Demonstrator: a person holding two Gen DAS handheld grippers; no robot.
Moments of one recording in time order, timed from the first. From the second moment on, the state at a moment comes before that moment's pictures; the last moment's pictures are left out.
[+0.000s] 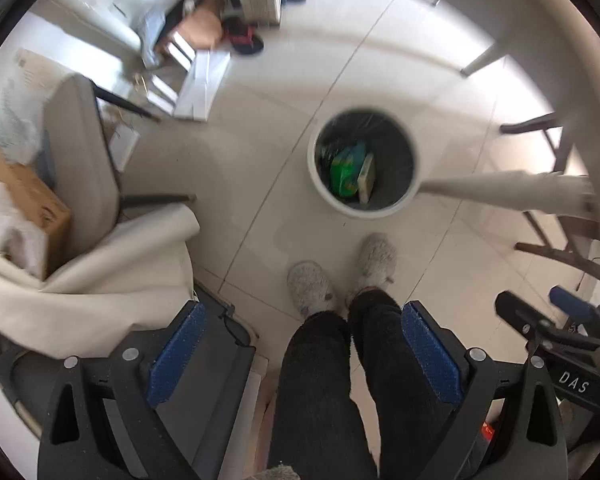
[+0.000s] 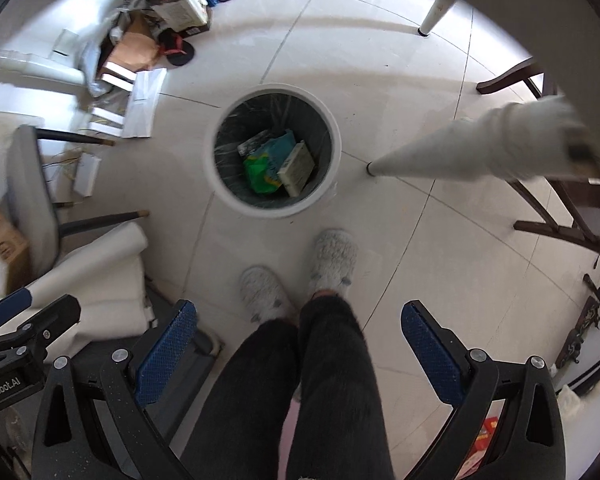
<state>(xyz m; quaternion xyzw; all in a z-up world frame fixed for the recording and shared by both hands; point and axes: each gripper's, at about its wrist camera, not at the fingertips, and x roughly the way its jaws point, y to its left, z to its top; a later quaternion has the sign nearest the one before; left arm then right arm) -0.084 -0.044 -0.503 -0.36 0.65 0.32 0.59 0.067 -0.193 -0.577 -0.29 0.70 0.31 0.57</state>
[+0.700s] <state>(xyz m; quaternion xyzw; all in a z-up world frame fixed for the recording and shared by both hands) 0.147 0.095 -0.317 -0.25 0.57 0.41 0.67 0.378 -0.168 -0.362 -0.03 0.69 0.21 0.69</state>
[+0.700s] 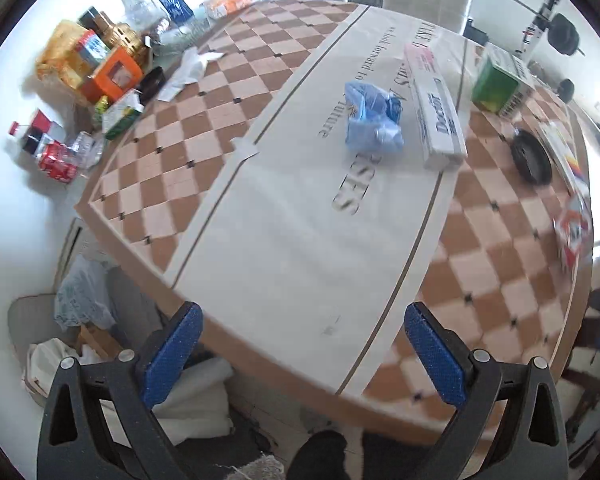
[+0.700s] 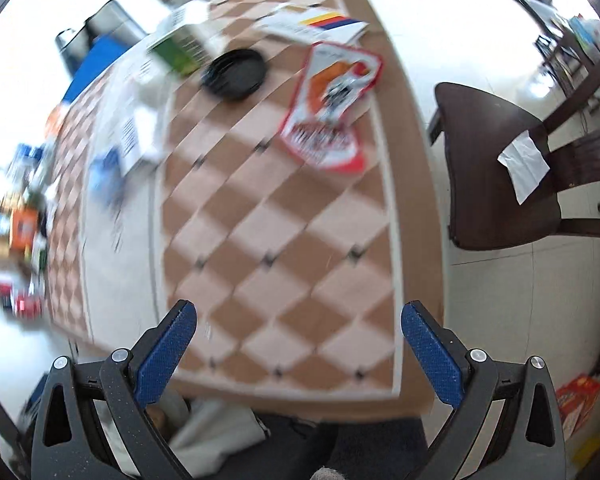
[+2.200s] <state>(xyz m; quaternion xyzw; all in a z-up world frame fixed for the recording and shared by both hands) 0.167 0.070 -0.321 -0.27 0.56 0.36 0.70 0.369 -0.101 -0.333 -0.08 0.61 0.34 0.71</state>
